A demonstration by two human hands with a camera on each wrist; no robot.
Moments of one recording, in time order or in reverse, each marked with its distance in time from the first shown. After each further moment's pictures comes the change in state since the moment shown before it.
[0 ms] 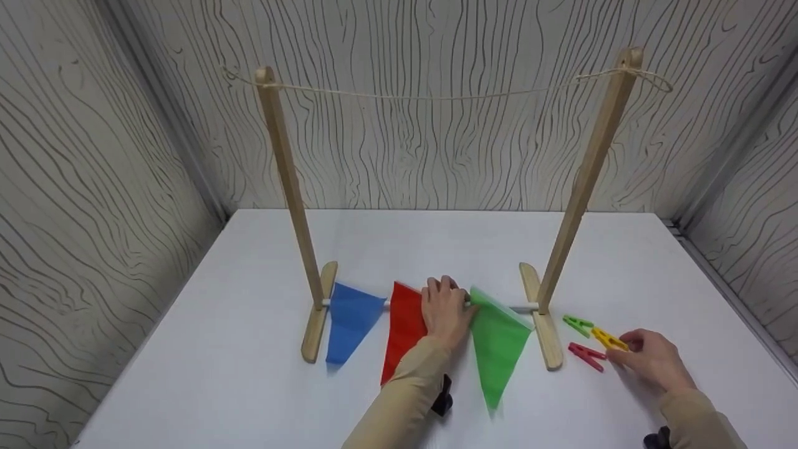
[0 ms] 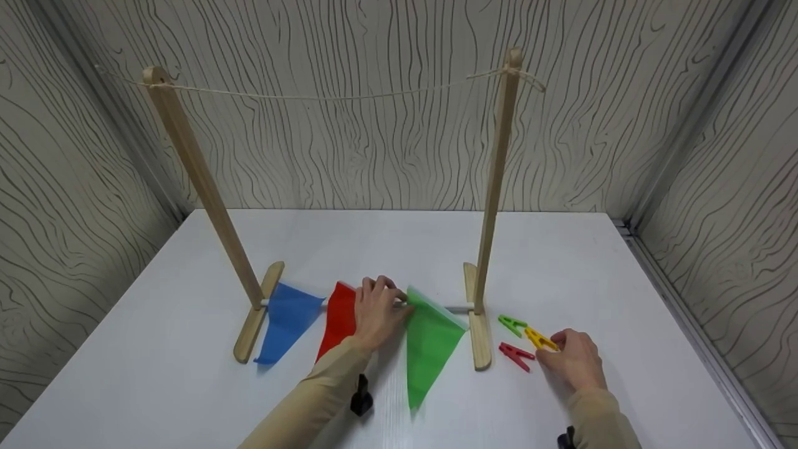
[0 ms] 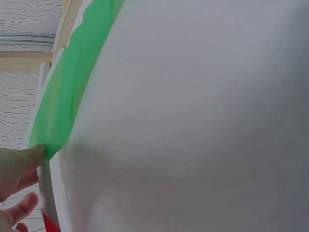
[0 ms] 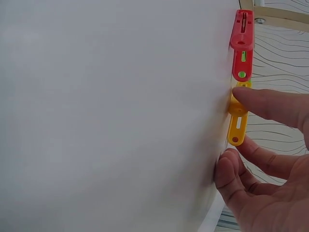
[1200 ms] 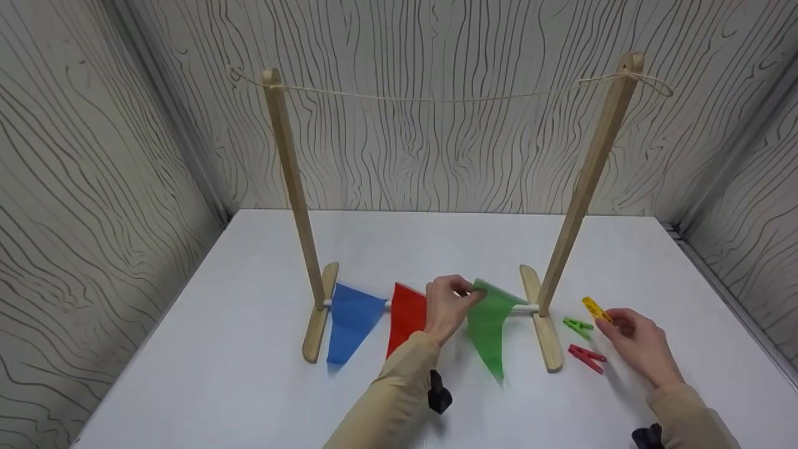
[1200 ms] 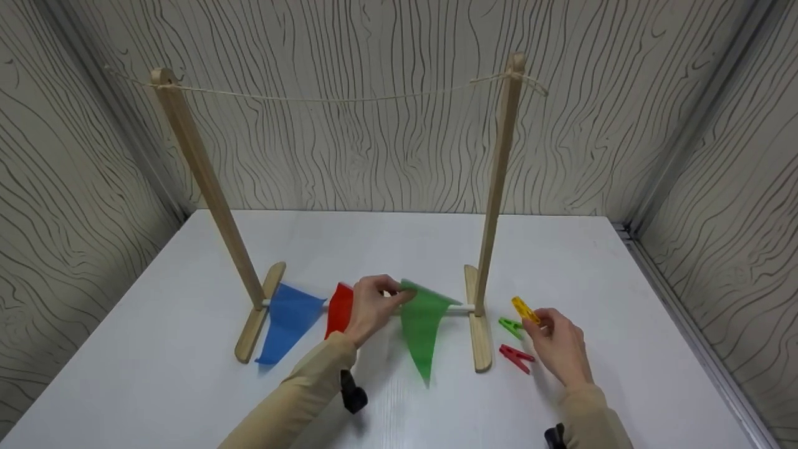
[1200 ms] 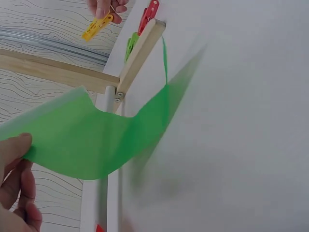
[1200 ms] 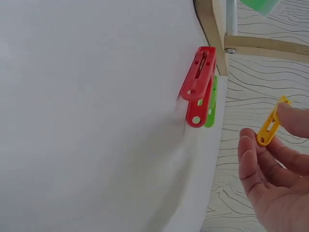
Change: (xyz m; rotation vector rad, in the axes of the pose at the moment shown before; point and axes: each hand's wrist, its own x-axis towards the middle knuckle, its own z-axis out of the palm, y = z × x) left_hand 0.010 -0.001 -0.050 -0.899 -0.143 -0.184; right_hand -0.011 -0.031 0.003 0.062 0.187 -0.228
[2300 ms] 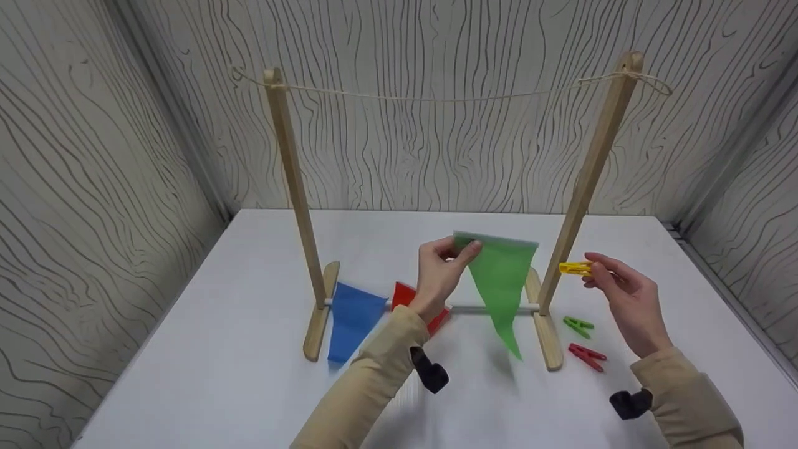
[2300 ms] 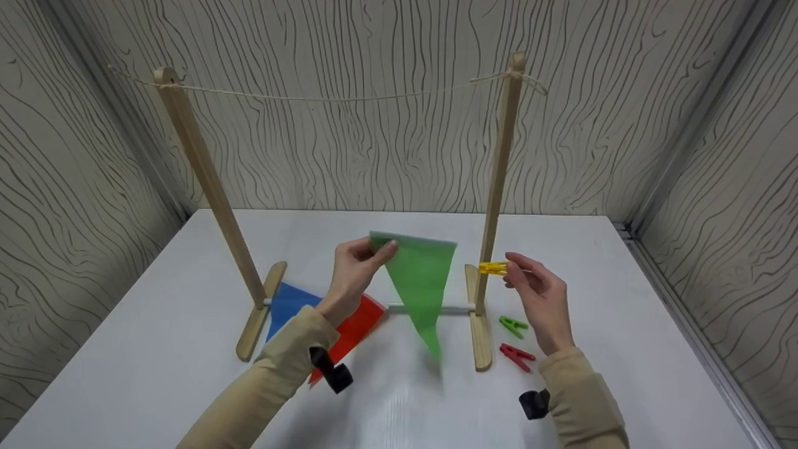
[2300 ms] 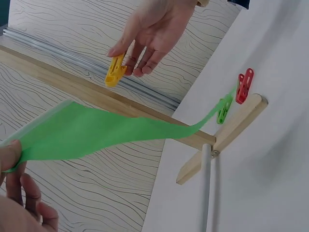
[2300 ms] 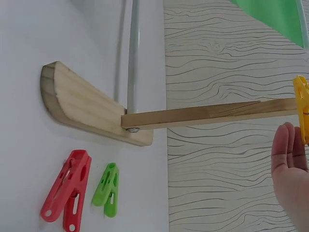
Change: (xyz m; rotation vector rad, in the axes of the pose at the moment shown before) left_hand 0.013 0.071 -0.041 -0.379 0.001 -0.003; right_hand 0.006 -0.068 -0.015 0.821 0.101 -0.335
